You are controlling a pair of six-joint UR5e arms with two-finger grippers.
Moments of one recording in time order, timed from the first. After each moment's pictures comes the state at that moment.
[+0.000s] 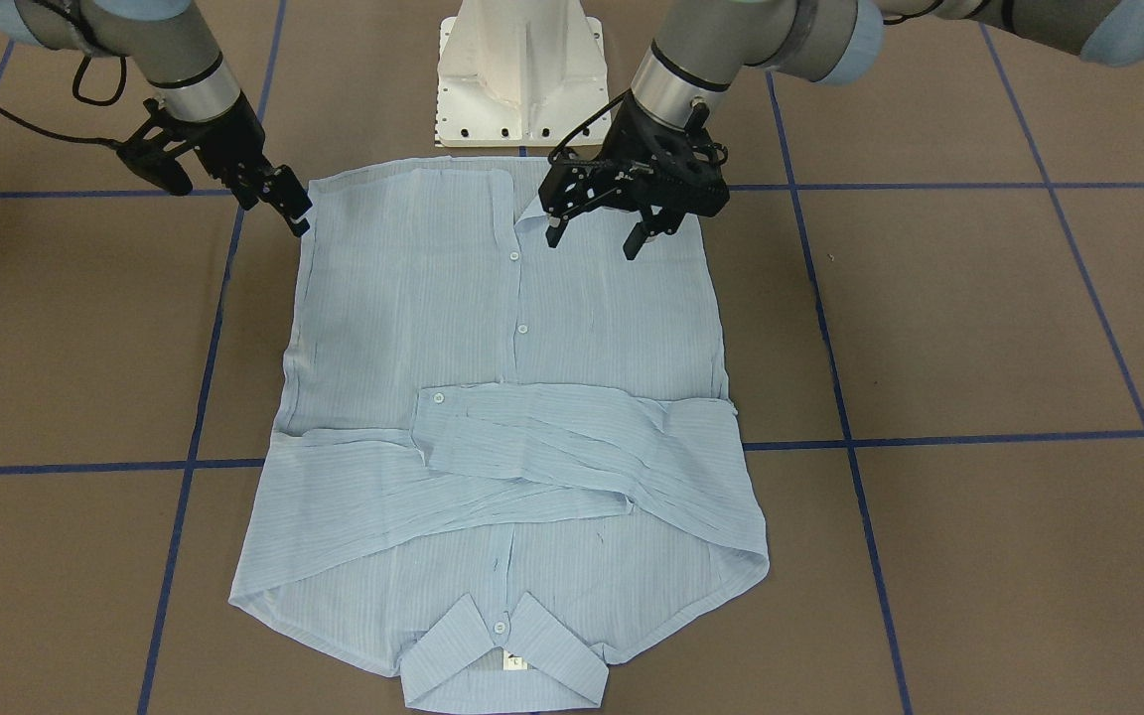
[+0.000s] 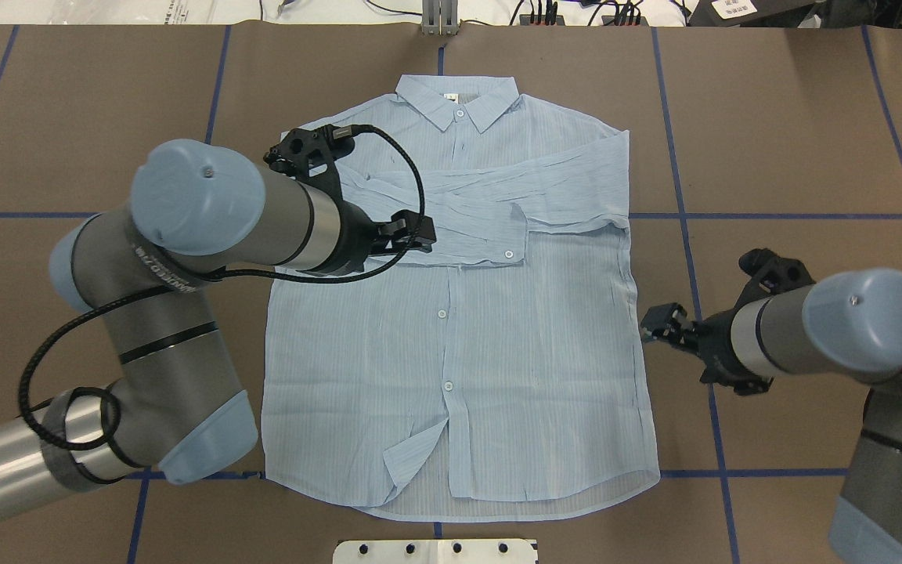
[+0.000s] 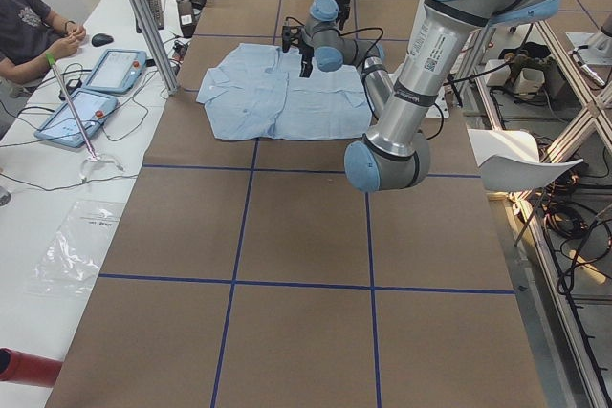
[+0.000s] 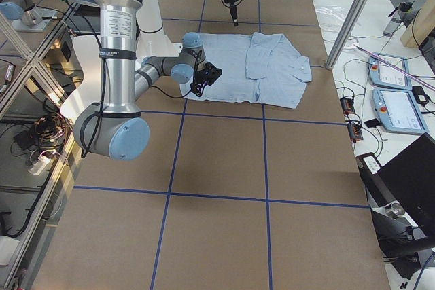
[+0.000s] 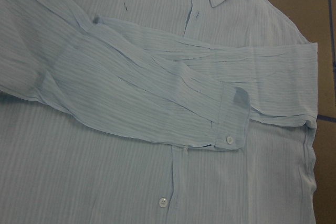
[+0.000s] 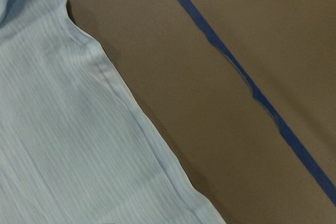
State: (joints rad) left arm -0.56 -2.10 -1.95 -1.84 -1.82 -1.38; right arm 0.36 -1.63 2.18 -1.27 1.70 1.99
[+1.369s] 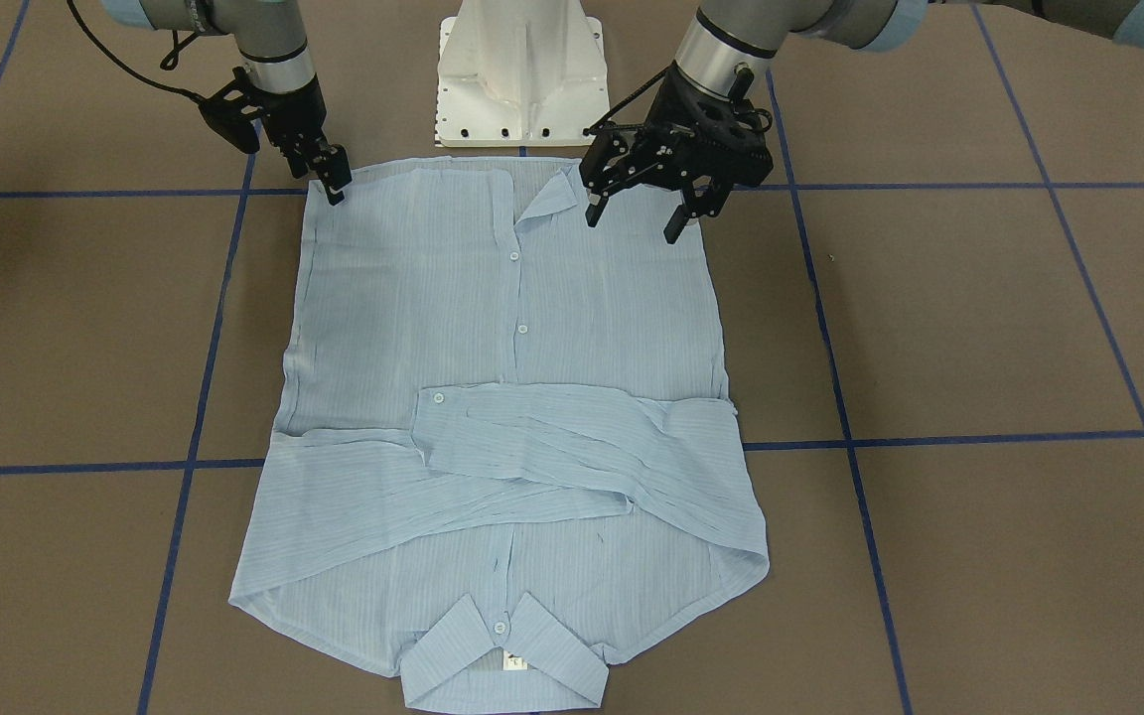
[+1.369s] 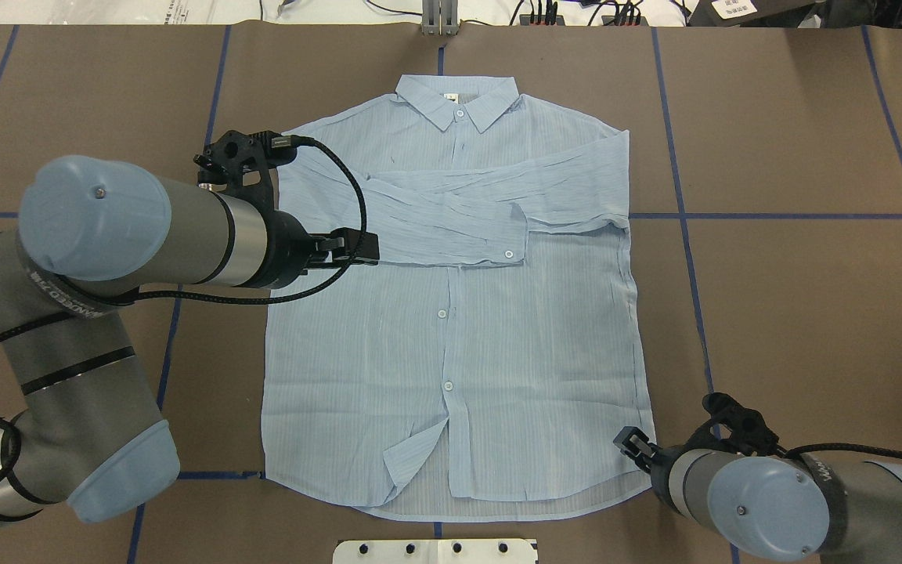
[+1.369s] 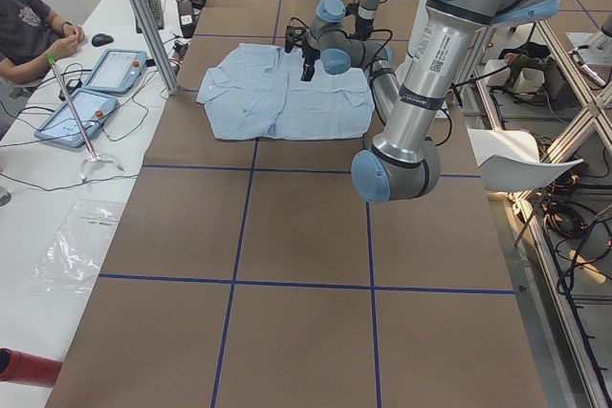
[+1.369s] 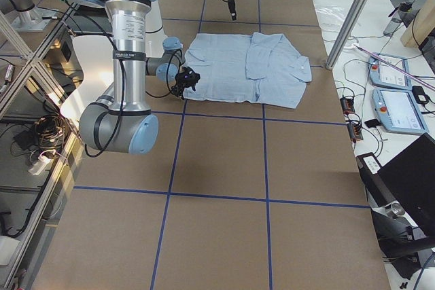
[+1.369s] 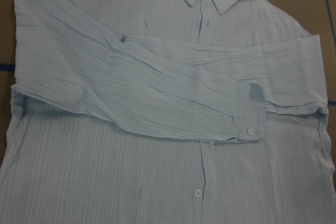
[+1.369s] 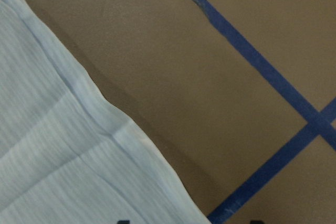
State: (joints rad) left arm -0.57 -2.05 -2.02 -1.82 -1.79 -1.33; right arm 0.11 -1.59 2.12 -1.37 1.50 2.24
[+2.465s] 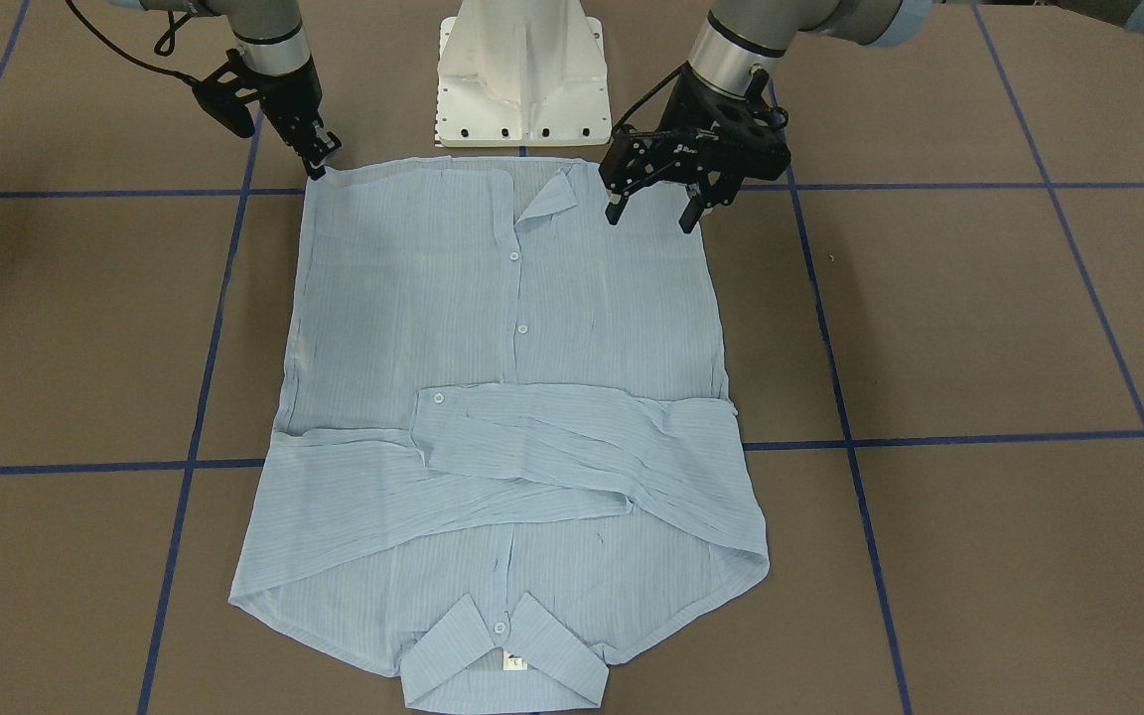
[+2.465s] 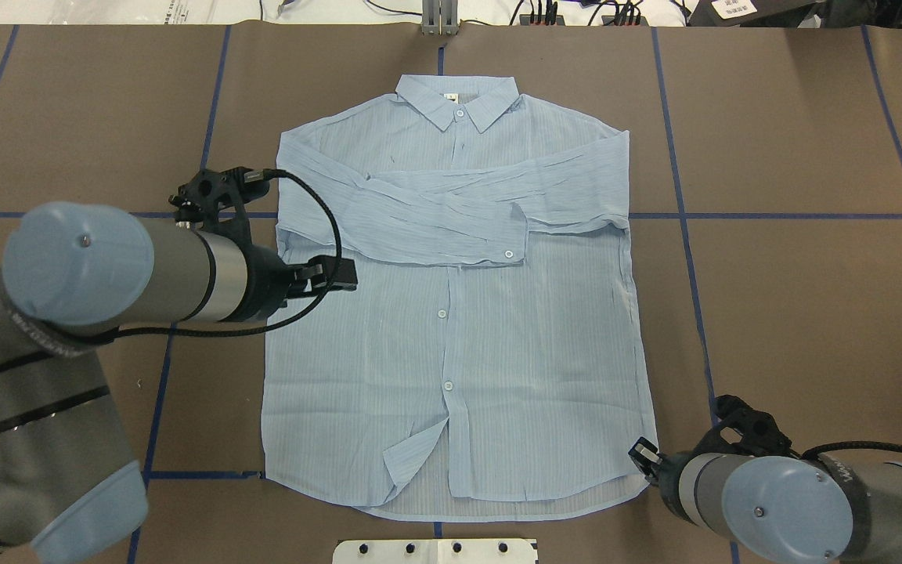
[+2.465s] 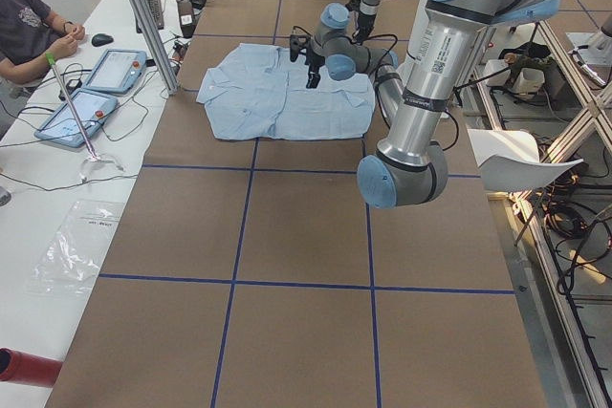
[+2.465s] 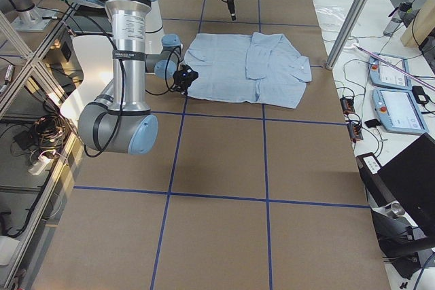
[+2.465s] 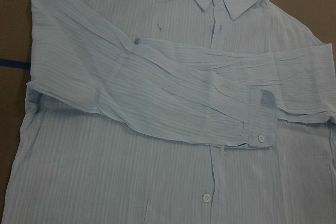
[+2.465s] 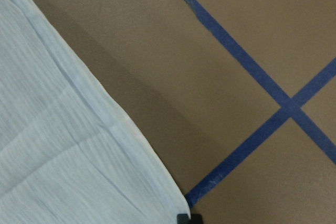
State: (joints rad) left arm -0.48 -1.92 -2.09 -1.82 -1.73 -1.49; right arm 0.11 -1.61 2.20 -1.41 1.54 2.24
